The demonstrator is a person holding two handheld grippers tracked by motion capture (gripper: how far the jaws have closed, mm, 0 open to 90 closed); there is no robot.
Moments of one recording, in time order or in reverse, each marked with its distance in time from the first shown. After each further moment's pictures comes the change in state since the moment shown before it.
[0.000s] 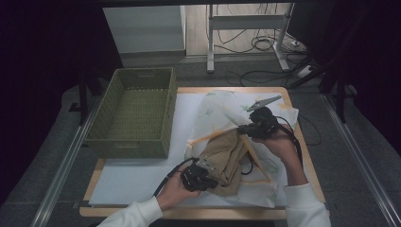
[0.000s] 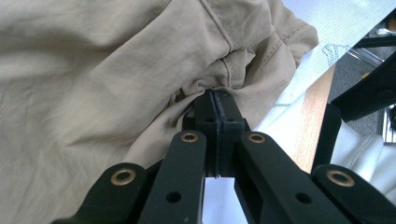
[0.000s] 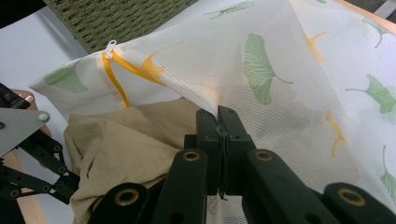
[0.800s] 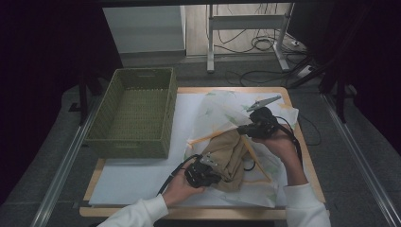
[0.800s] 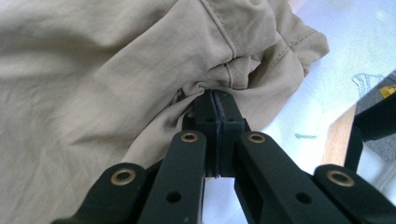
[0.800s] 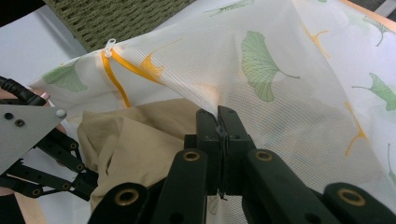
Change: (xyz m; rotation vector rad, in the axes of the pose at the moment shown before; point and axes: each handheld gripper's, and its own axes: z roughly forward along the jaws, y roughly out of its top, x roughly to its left) left arm 0.004 0.010 0.009 -0.032 0.051 -0.010; right arm 0.000 0.000 0.001 0.004 -0.001 0.001
